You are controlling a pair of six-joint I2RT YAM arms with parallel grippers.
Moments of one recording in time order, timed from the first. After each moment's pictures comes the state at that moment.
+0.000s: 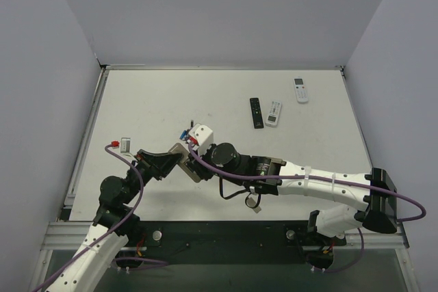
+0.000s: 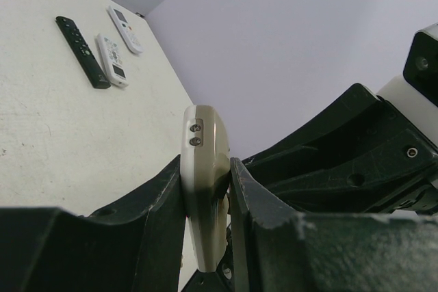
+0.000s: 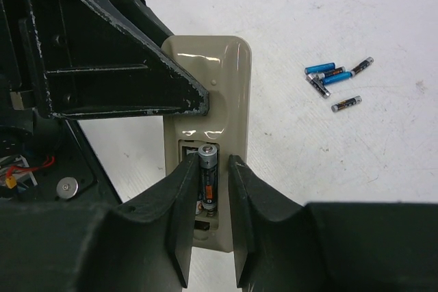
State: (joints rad) left arm -0.40 0.24 0.12 0.36 0.31 -1.08; right arm 1.26 1.36 1.06 -0.09 0.26 0.16
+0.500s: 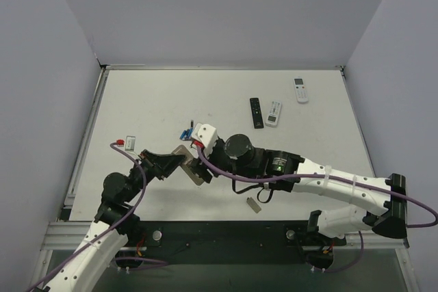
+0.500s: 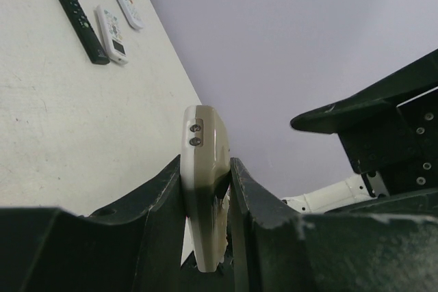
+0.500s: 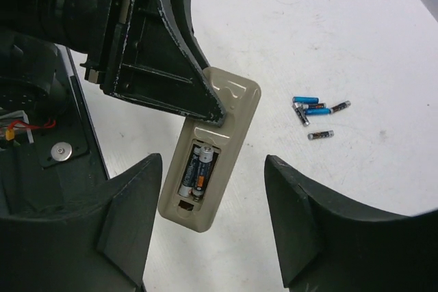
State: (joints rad) left arm -0.40 0.29 0.12 0.36 0.34 -1.12; right arm 1.24 1.29 1.13 -0.20 0.14 -0.05
